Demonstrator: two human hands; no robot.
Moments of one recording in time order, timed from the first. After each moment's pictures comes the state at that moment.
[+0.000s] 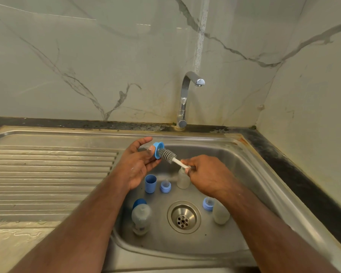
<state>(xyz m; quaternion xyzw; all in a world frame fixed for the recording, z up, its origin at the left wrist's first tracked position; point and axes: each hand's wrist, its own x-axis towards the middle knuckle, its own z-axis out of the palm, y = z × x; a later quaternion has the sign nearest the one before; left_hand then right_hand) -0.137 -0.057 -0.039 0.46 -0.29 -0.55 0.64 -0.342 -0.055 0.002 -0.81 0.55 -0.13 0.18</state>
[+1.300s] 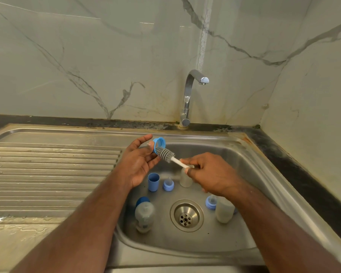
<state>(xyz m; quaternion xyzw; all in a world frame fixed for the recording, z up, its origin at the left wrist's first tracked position) -0.131 -0.058 -0.041 0.42 -0.27 -0.56 0.66 -0.345 -0.050 0.008 -0.81 0.51 -0.16 0.23</state>
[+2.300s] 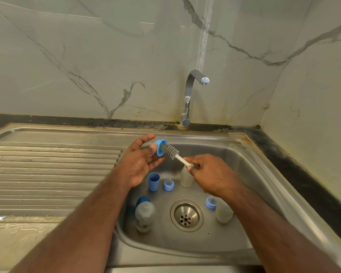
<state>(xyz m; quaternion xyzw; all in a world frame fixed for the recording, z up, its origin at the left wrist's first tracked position) -0.130 -0.057 -0.041 0.43 -0.30 -0.56 0.64 -0.342 -0.052 0.000 -0.79 0.53 -0.17 0.24</state>
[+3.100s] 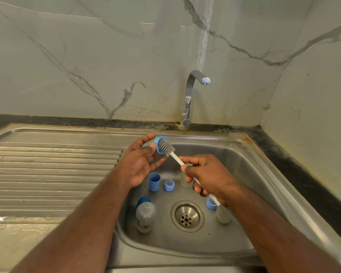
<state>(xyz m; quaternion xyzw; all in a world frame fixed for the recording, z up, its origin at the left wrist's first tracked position) -0.127 -0.057 -0.041 0.41 -0.29 -0.58 0.64 -0.337 -0.044 -0.004 -0.66 0.49 -0.27 0.50</state>
